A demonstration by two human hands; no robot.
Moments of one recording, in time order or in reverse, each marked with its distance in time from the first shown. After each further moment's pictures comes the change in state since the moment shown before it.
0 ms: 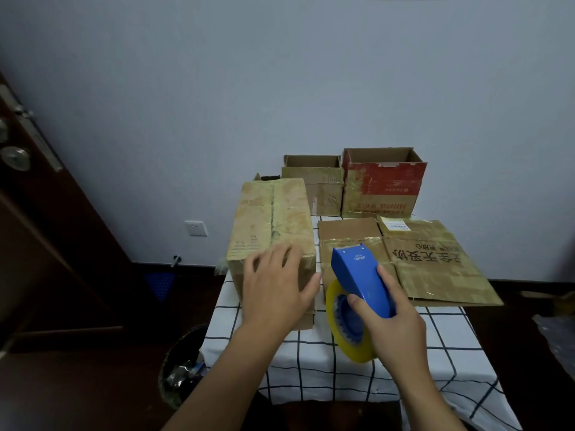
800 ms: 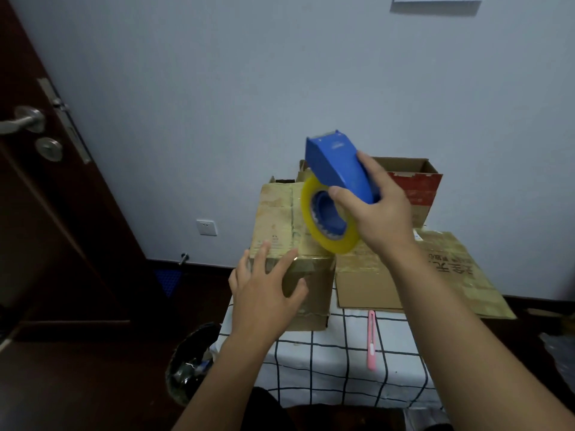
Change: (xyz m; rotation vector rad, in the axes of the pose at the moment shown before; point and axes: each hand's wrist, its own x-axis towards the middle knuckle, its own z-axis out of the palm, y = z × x) left_hand -0.022 -0.044 -0.017 -0.184 -0.153 -0.238; right_hand 0.072 -0.151 0.041 0.135 -0.112 -0.373
